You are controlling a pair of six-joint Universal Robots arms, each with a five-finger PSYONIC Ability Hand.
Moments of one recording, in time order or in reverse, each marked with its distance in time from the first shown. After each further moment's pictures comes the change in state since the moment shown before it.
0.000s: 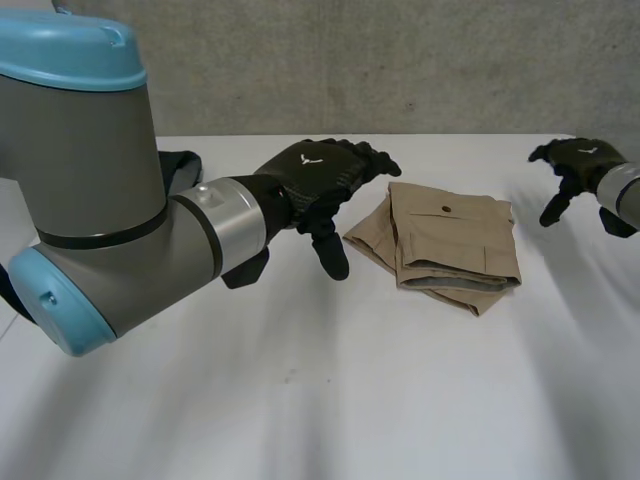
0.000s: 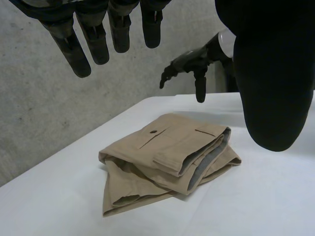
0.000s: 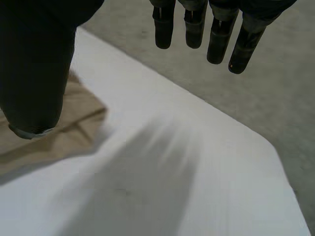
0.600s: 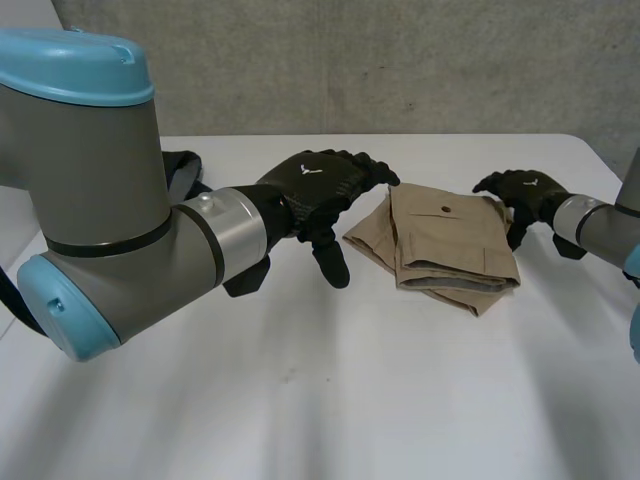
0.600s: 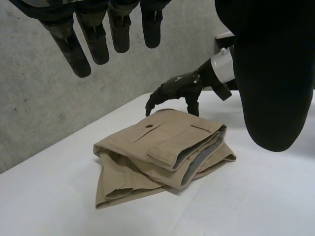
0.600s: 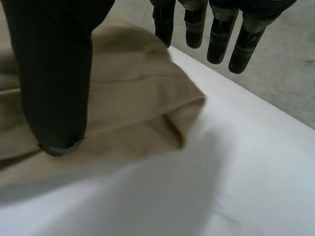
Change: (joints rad) left arm 0.002 -0.006 -0.028 0.014 0.003 -0.019; right arm 0.038 0.205 -0.161 0.041 -0.210 -0.055; left_hand 0.000 0.000 0.000 0.000 0.000; right_hand 0.000 0.000 0.000 0.000 0.000
